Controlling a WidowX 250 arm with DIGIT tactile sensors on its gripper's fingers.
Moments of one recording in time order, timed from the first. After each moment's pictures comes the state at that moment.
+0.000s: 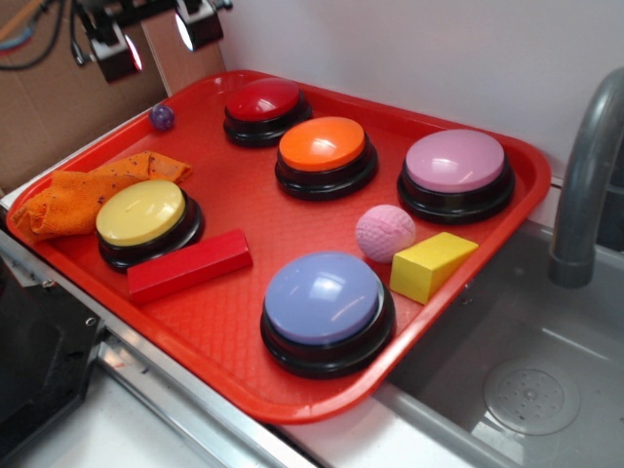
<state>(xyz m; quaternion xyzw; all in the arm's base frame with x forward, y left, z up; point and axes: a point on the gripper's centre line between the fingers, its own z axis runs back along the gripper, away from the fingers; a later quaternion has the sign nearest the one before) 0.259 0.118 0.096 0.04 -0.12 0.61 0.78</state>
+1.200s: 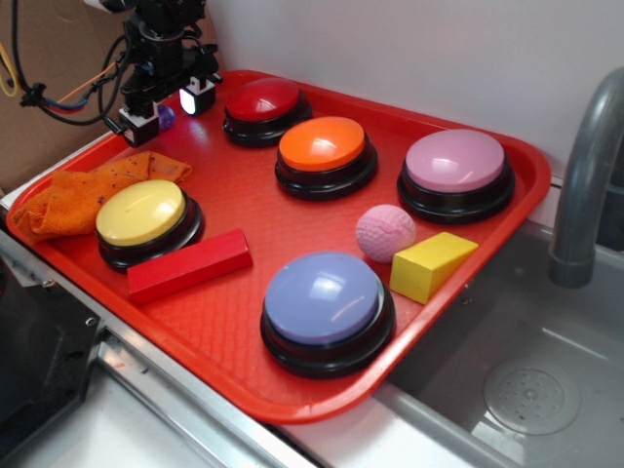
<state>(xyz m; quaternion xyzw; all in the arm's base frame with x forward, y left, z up) 0.277 0.185 0.016 0.14 -0.11 0.73 0.66</state>
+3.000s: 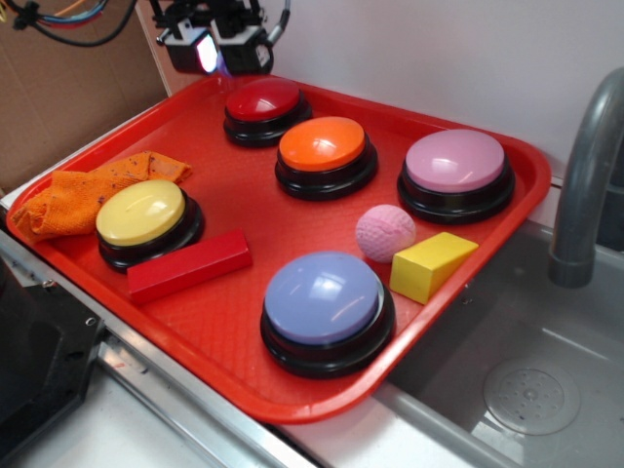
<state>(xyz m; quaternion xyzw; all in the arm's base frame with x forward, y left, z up) 0.273 0.034 0.106 -0.03 -0.05 0.16 0.98</state>
